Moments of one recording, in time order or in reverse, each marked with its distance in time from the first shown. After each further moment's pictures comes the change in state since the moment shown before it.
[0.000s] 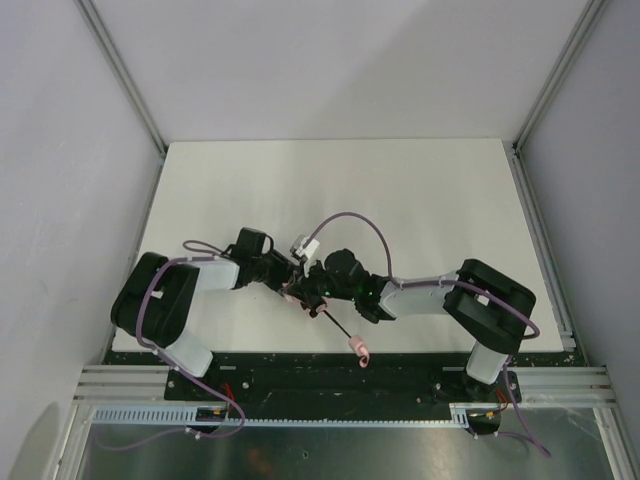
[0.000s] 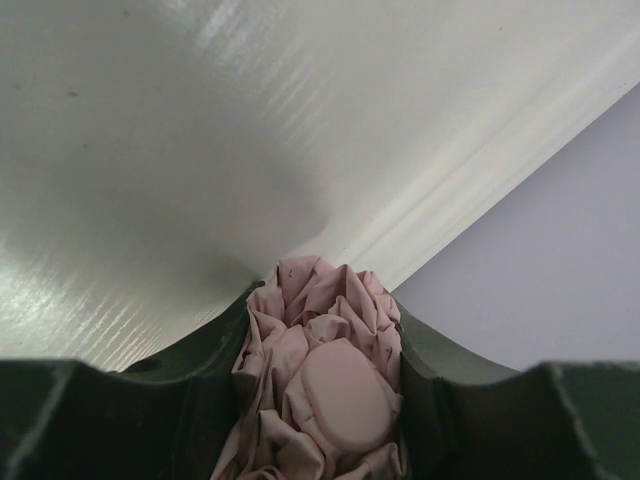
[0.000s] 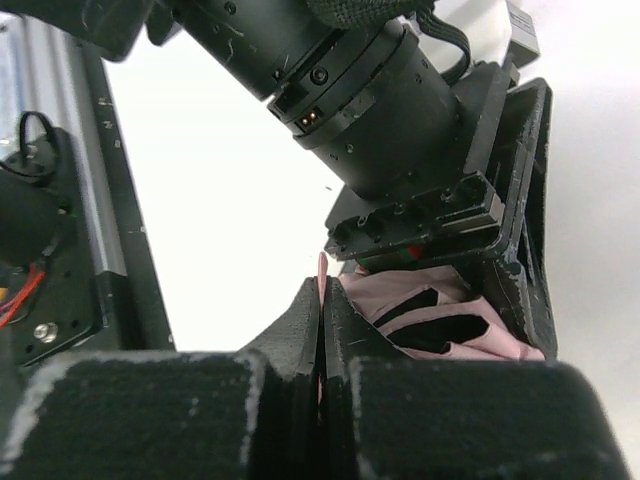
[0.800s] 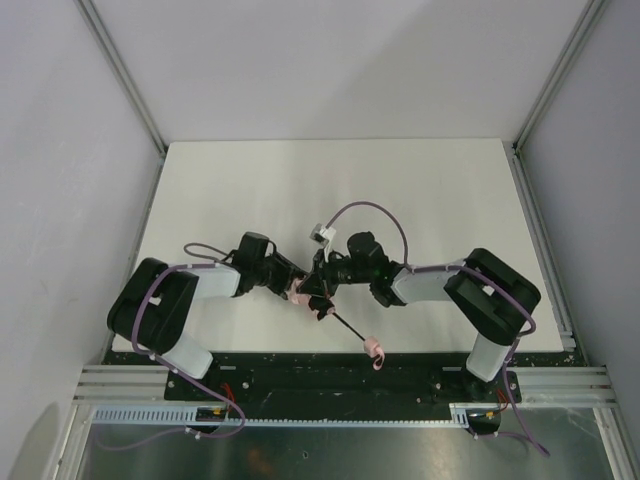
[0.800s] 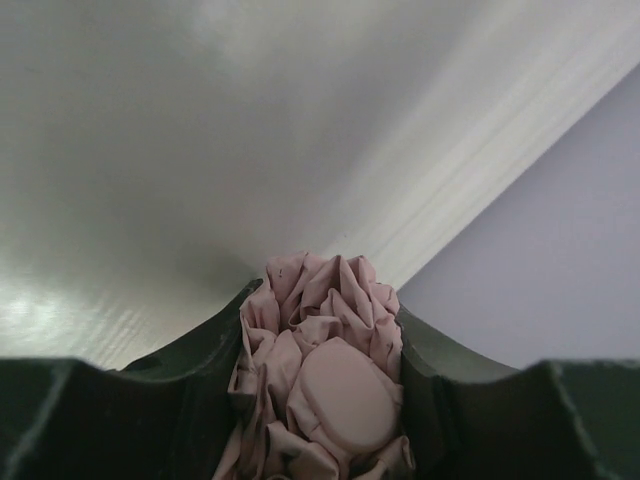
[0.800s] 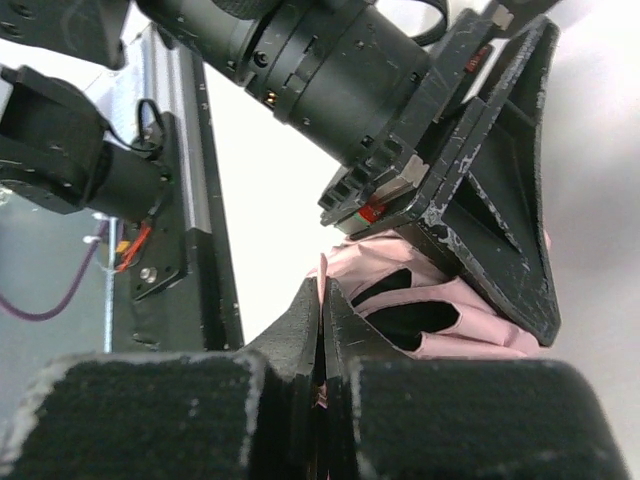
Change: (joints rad) left arm -0.052 -0.048 -0.047 0.068 -0.023 -0.014; right arm -0.184 -0.009 -0.051 0.039 -0.367 0.165
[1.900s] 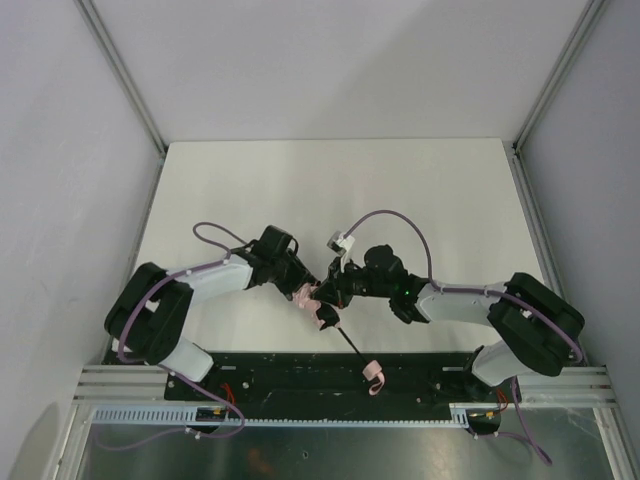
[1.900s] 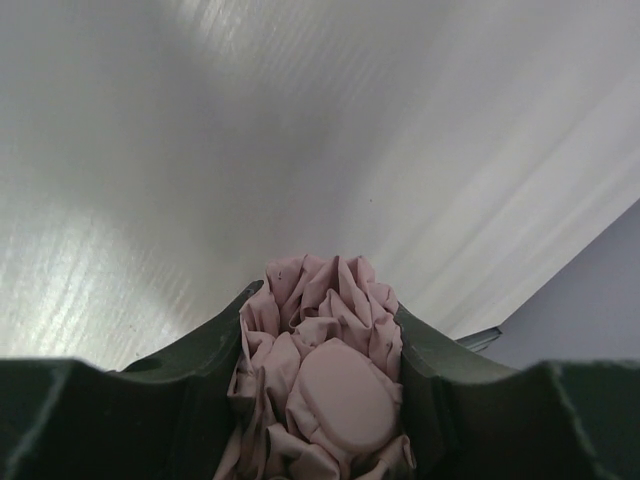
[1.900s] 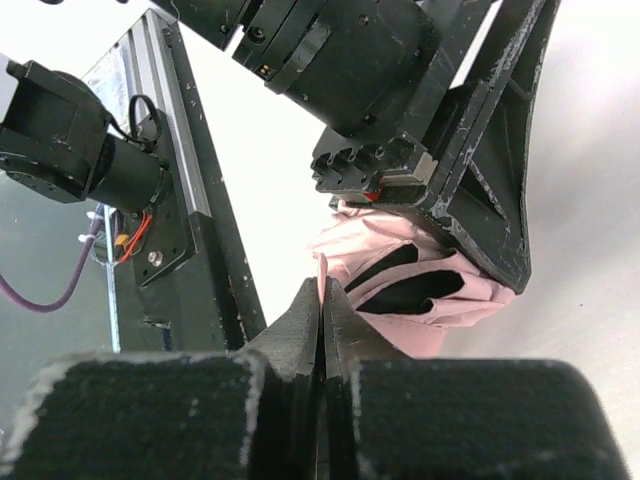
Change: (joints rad) left arm -0.161 -0.059 0.171 -0.368 -0.258 0.136; right arm 0.061 -0.263 -0.169 -0.079 0.198 0.000
